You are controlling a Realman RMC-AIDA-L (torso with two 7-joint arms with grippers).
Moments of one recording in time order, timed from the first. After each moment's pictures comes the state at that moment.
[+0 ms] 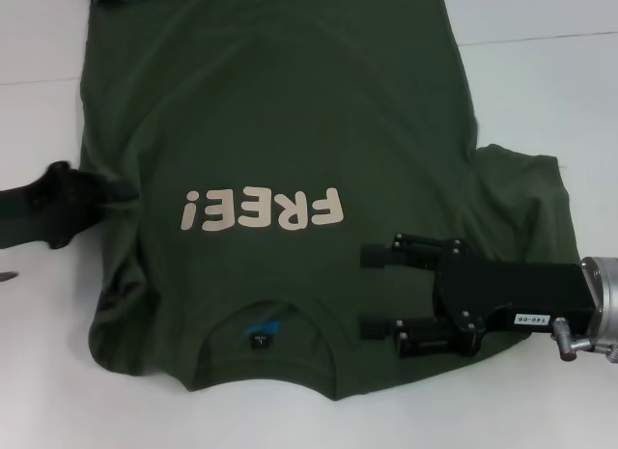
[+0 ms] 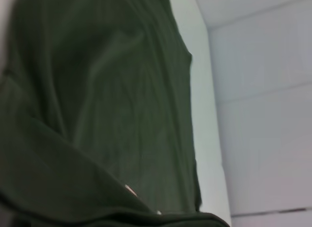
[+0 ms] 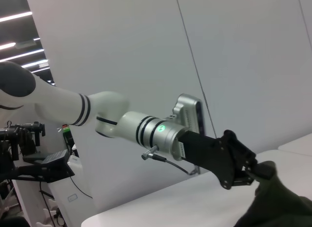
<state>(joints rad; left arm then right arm) -0.64 -2.04 0.29 0.58 2.31 1.54 -2.46 0.41 2.09 -0.74 -0.52 -1.86 -1.80 1.17</state>
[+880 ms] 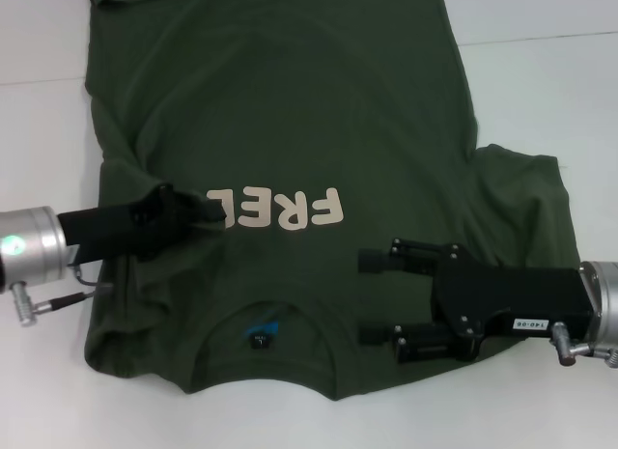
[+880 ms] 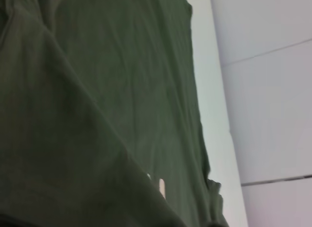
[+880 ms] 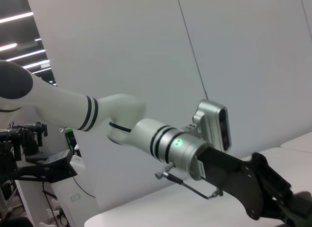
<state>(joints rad) -0.70 -2.14 0.40 0.52 2.30 1.40 -2.41 0.41 2.09 -0.75 -0.50 -1.86 -1.80 1.17</state>
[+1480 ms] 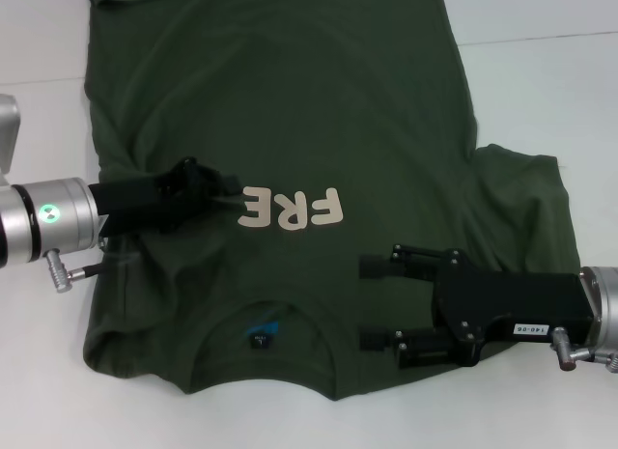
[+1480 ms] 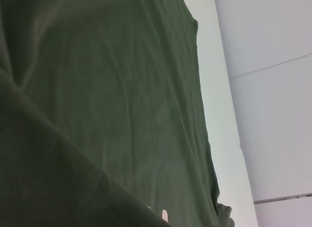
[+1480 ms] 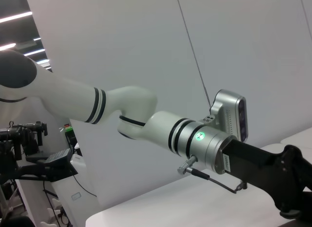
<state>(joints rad) -0.77 -2.14 0.40 0.47 2.29 1.27 -2.40 0.41 2.09 -0.75 -0.50 -1.87 -1.79 1.17</state>
